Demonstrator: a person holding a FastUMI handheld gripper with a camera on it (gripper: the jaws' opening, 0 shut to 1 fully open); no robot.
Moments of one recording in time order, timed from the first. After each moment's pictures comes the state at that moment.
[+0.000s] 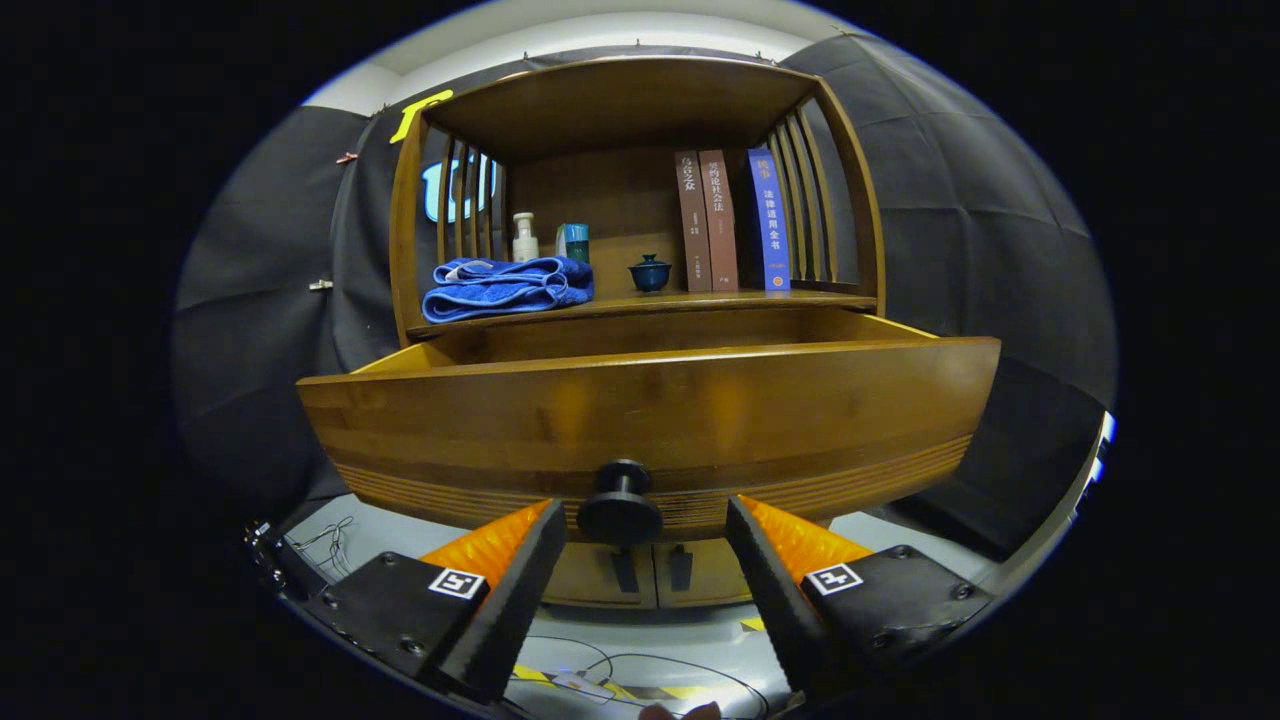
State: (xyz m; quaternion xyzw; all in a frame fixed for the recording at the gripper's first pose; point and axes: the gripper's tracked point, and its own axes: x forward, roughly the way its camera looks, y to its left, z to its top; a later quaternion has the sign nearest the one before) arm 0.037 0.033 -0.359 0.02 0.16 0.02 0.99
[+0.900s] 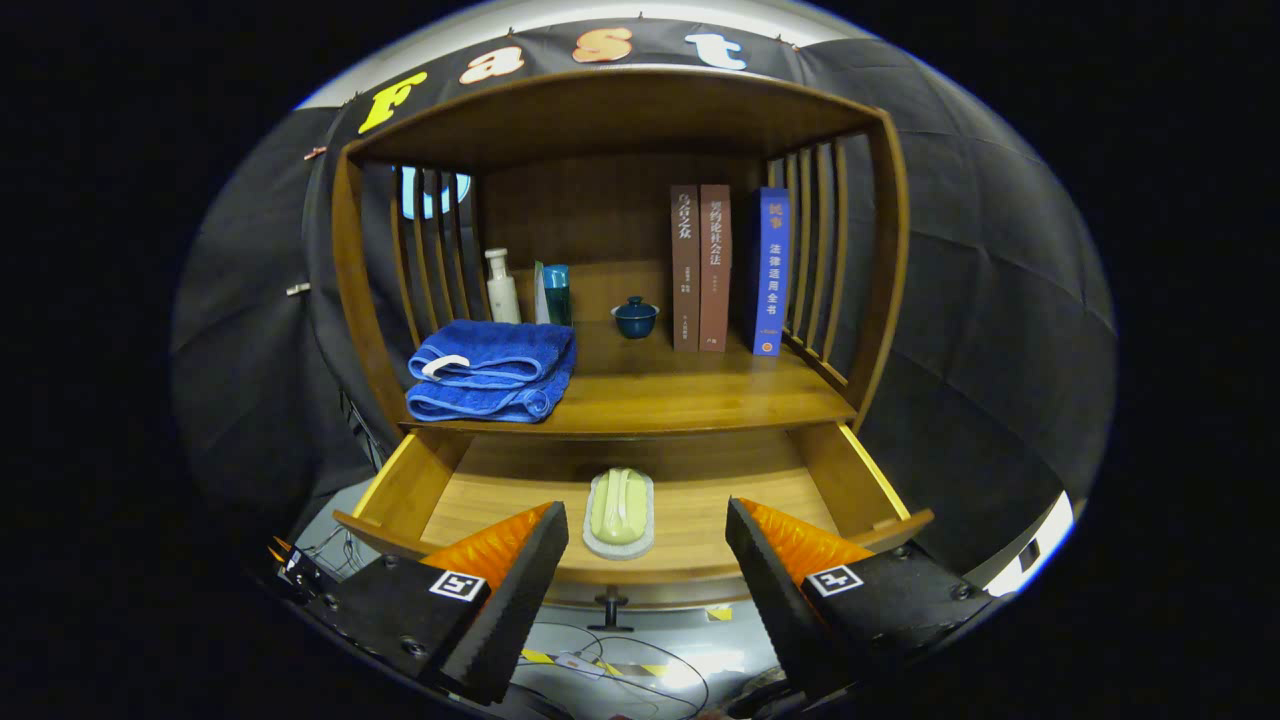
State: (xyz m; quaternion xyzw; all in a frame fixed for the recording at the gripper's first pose) arm 0.117 0.028 -0.216 -0.01 0.27 0.01 0.96
